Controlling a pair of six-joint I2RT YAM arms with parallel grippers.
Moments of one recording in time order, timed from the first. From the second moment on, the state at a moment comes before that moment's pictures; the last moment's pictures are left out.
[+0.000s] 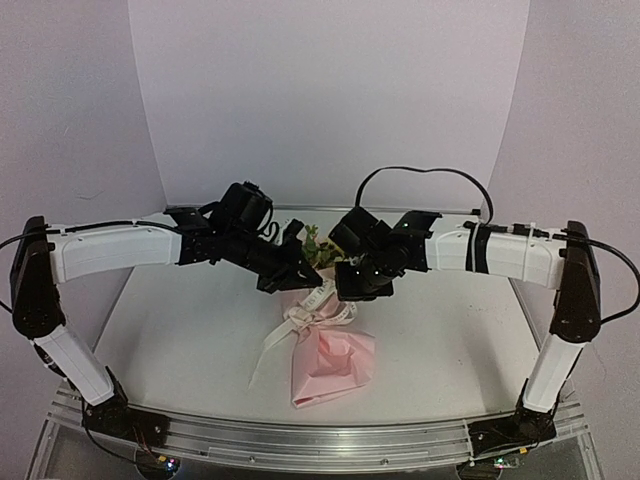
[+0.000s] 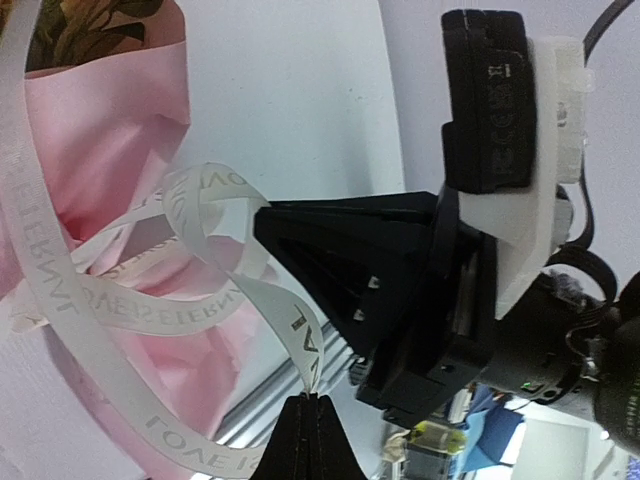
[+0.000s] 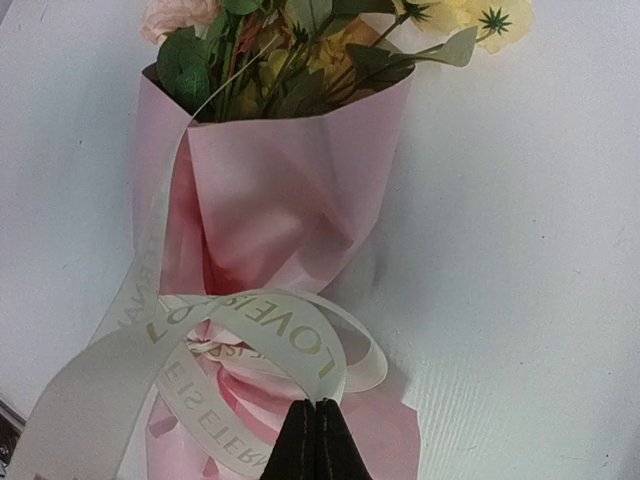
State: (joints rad) left arm -0.86 1.61 1.27 -0.33 0.55 -0.96; right arm 0.98 1.82 1.52 -0.79 0.23 0.75
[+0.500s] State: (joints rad) left arm -0.80 1.55 1.21 -0.06 0.64 -1.51; right arm 0.95 1.82 1.56 -0.79 0.22 0.71
